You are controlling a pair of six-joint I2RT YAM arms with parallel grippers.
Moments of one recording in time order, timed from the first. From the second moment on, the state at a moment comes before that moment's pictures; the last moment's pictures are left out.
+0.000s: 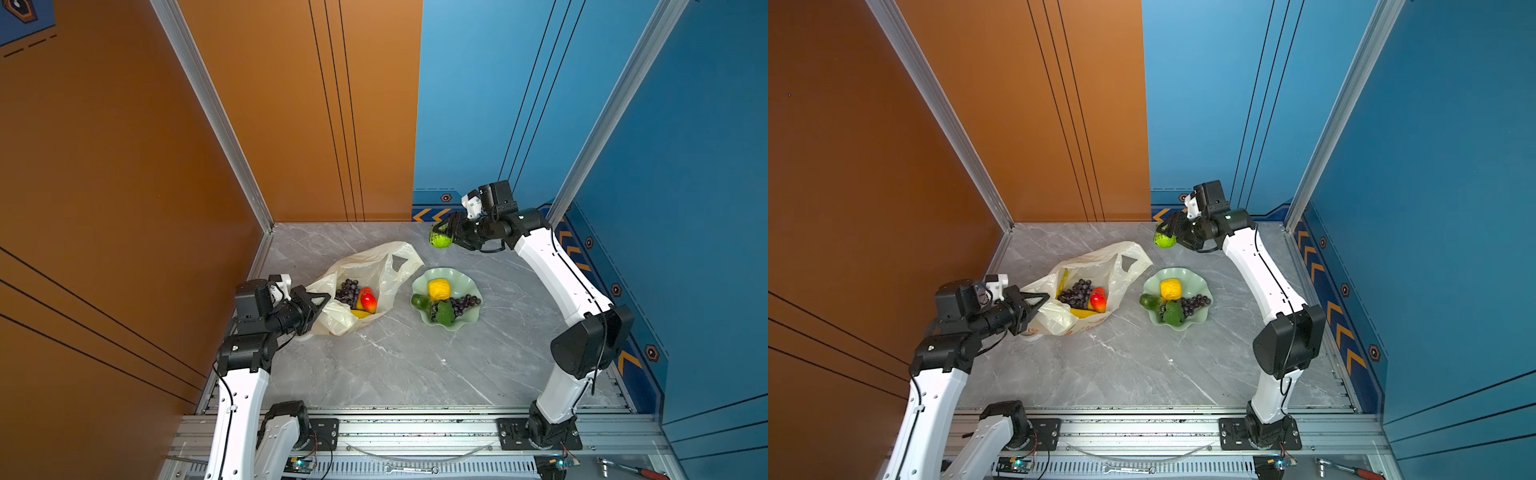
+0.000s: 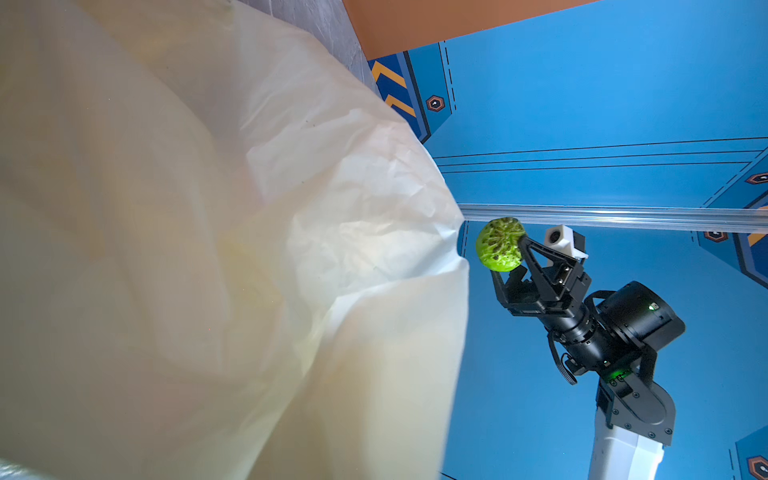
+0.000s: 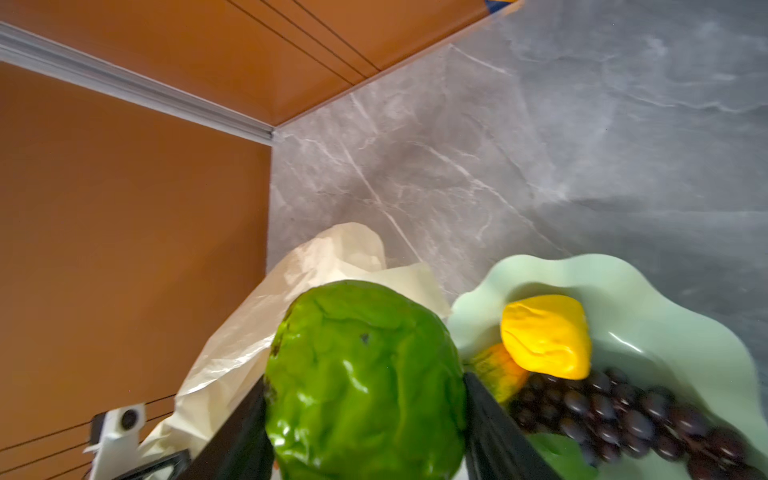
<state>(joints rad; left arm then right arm) 0.14 0.77 0.85 -0.66 0.70 -1.02 0.34 1.79 1.90 -0.84 -0.46 0.68</state>
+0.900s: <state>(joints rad) 0.12 0.78 0.85 -0.63 0.69 -1.02 0.59 1.81 1.86 -0.53 -0.71 0.76</state>
